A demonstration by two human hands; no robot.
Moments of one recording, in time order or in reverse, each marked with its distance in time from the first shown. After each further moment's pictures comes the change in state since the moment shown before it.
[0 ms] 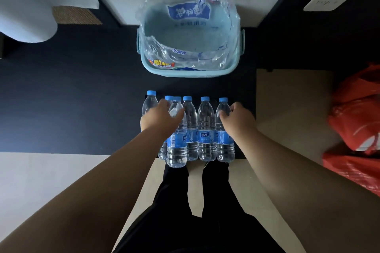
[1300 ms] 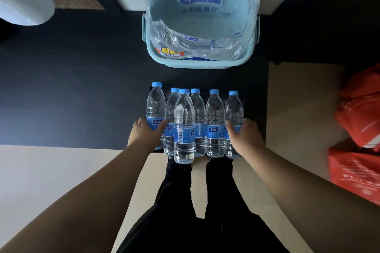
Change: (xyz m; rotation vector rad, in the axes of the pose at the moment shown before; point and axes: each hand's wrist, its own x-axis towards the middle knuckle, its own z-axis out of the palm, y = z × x) left_hand -0.015 -0.101 0.034 -0.166 -0.178 -0.276; right_hand -0.036 0.034 0.051 -0.012 -0.085 0.069
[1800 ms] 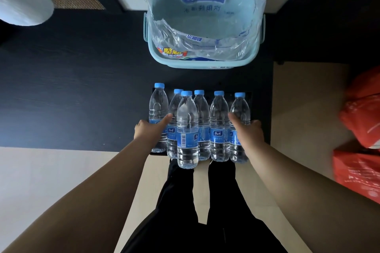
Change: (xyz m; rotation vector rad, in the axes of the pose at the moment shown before) left_hand 0.011 0.016 -0.004 -0.290 -0.139 -0.250; right_hand 0.014 -0.019 0.002 0.590 -0.030 0.420
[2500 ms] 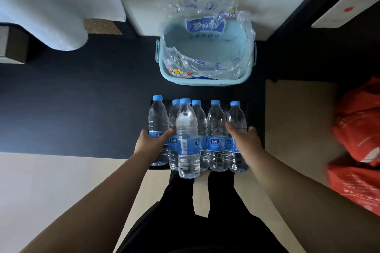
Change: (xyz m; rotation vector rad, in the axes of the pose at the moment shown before) left_hand -0.056 -0.003 -0.039 -0.175 -0.004 0.105; right_hand -0.048 -0.022 -0.026 0.066 -0.106 -0.147
